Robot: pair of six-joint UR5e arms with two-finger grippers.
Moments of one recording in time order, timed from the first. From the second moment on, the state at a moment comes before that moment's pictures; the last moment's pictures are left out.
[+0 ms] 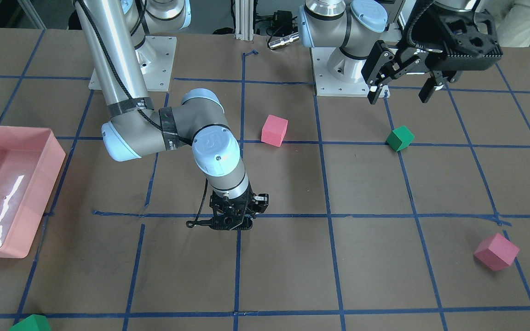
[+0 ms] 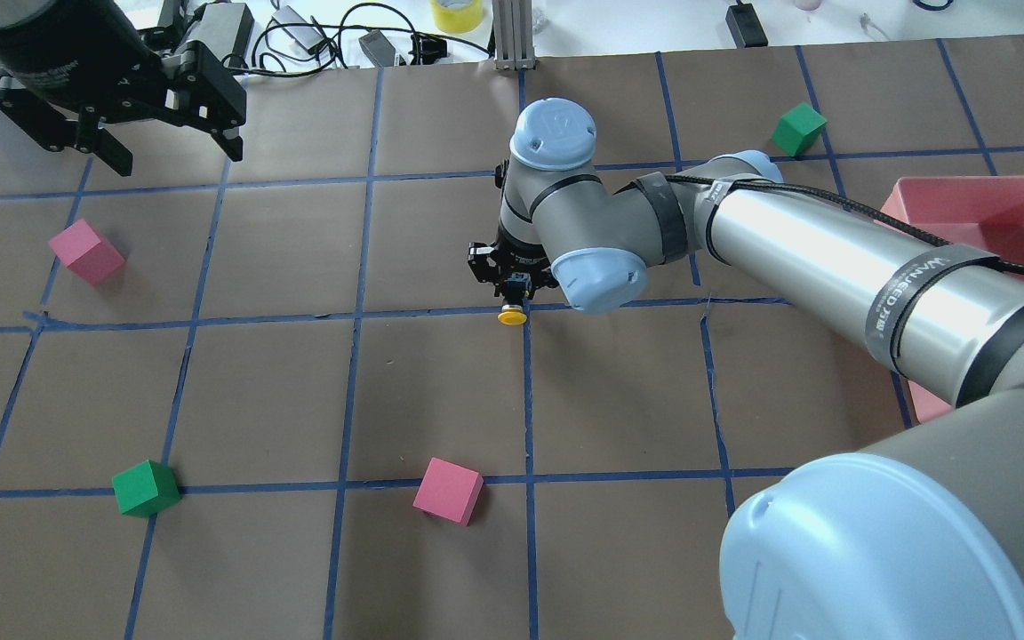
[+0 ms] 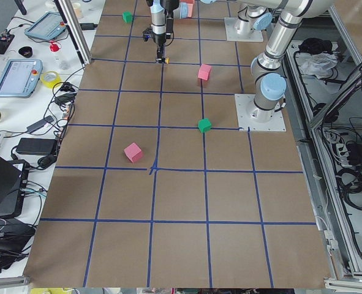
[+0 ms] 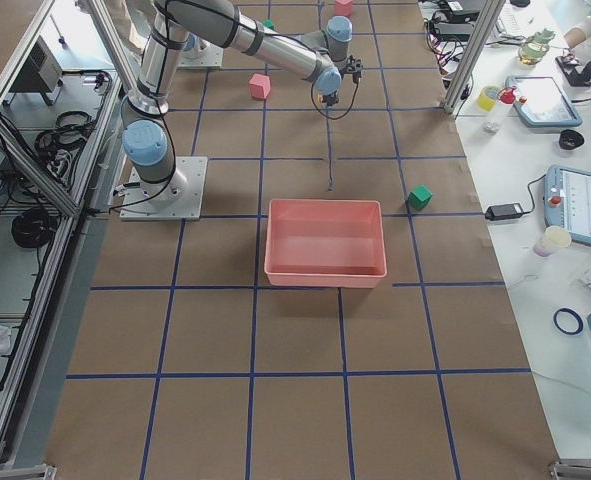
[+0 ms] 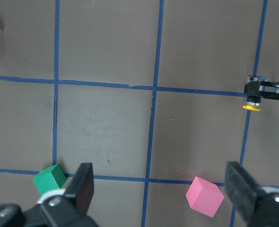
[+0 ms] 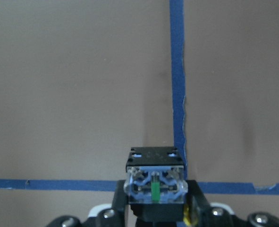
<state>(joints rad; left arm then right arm) -1.52 -1.53 -1.44 -1.63 1.56 -0.04 1.91 -1.01 1.64 -2.27 -1.41 0.39</state>
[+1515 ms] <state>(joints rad) -1.52 -1.54 -1.43 -1.62 1.56 -0.03 1.87 -1.20 1.61 -2.04 -1.47 0.23</state>
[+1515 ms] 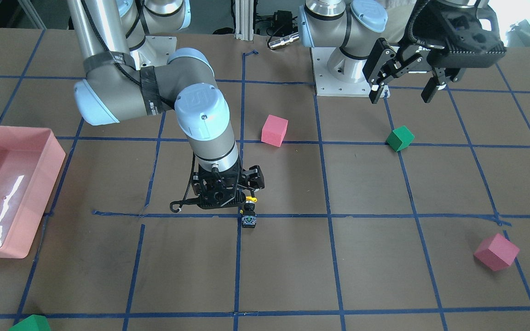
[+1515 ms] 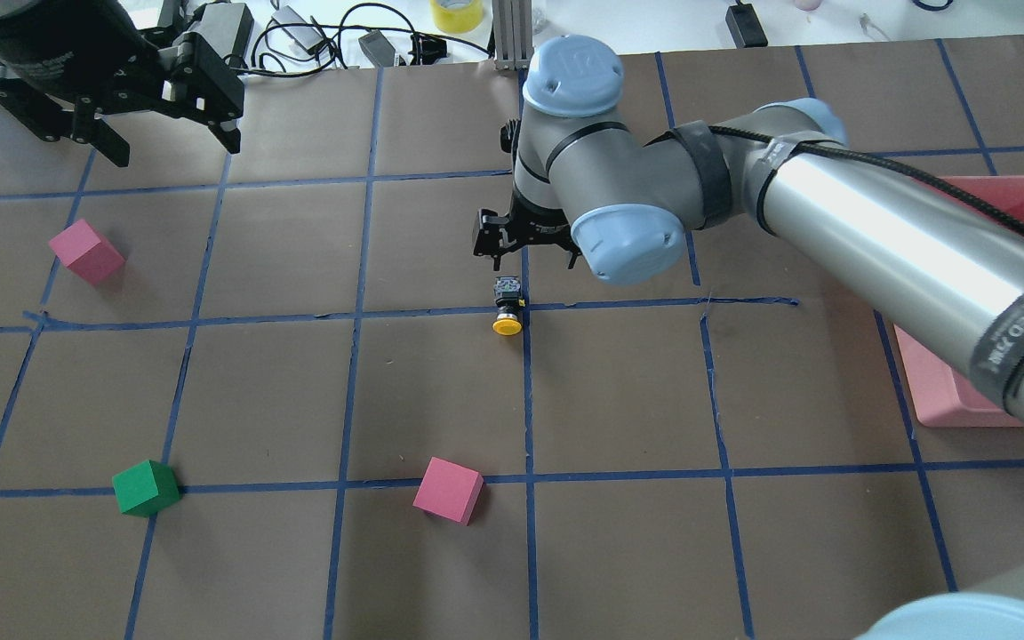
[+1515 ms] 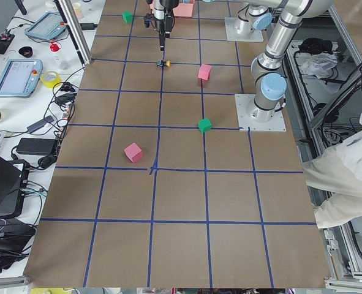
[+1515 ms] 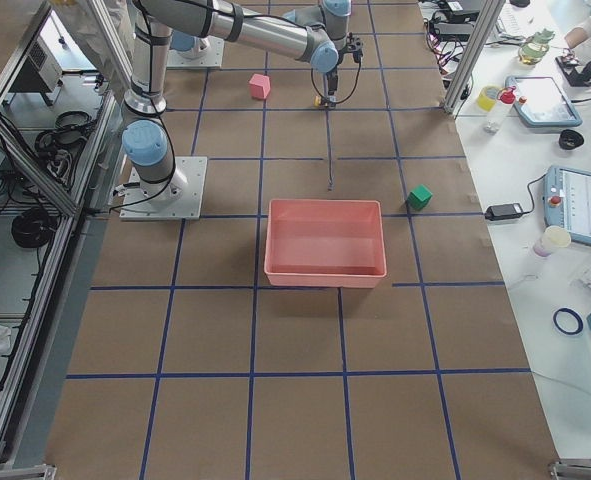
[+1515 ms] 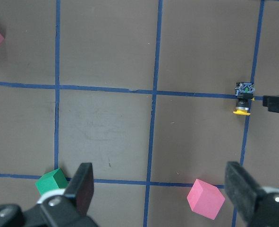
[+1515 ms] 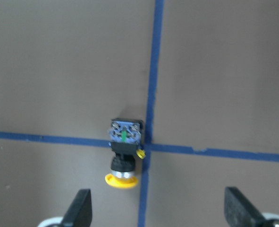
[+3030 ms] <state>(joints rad) -1.64 -1.56 -1.61 -1.24 1.51 -0.08 1.59 -1.57 1.47 -1.49 -1.54 0.03</state>
